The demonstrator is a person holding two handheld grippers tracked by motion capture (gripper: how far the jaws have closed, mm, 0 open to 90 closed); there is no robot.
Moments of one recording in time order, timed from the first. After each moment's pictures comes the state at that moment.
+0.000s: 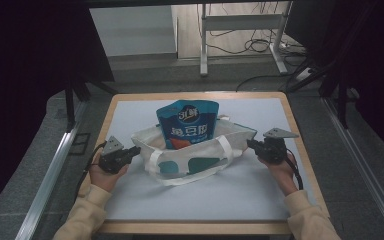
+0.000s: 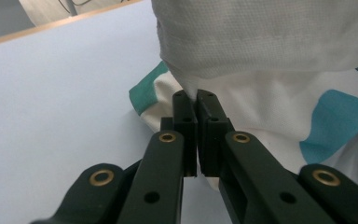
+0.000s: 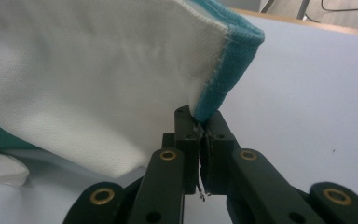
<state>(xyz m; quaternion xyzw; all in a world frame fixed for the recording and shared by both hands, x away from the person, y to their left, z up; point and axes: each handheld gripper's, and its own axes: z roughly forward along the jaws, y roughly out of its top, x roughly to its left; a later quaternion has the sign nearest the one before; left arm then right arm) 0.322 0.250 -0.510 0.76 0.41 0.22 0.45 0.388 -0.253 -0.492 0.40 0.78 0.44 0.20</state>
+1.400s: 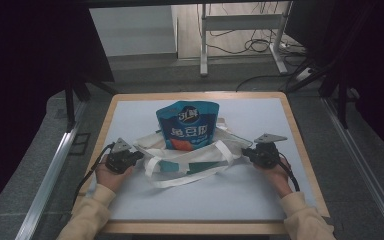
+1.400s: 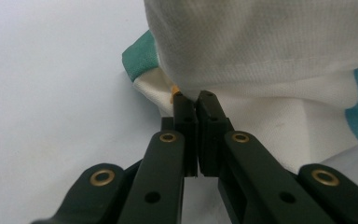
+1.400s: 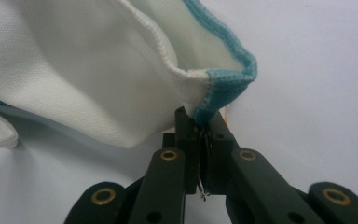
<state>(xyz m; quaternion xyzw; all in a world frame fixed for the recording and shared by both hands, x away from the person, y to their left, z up) 0.339 0.243 -0.535 0.79 0.43 0.19 0.40 0.388 -0.241 -0.517 0.39 0.81 0.40 0.17</state>
